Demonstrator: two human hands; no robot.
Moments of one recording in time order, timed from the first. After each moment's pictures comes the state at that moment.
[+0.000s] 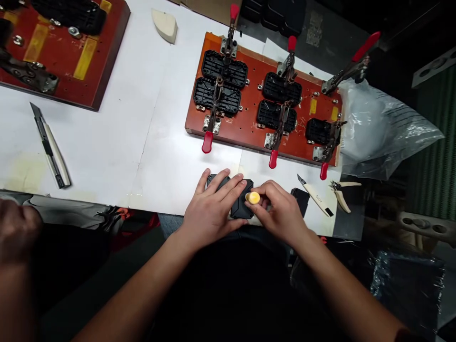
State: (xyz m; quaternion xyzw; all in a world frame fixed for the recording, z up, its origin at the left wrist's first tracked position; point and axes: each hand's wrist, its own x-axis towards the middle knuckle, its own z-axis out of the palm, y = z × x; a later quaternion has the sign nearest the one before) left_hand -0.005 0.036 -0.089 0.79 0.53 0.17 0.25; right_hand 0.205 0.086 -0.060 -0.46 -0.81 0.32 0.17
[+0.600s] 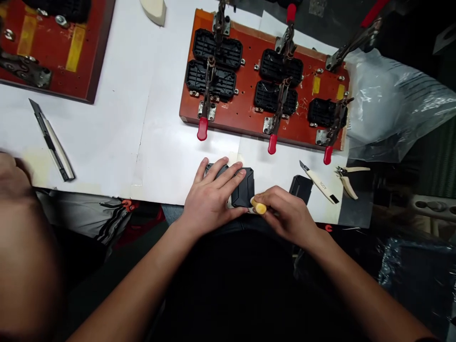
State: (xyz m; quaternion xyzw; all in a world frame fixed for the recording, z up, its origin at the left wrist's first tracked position) left_hand -0.003 0.035 -0.090 0.79 0.53 0.17 0.23; right_hand 0.235 0.063 -0.061 -0.38 -0.83 0.38 0.15
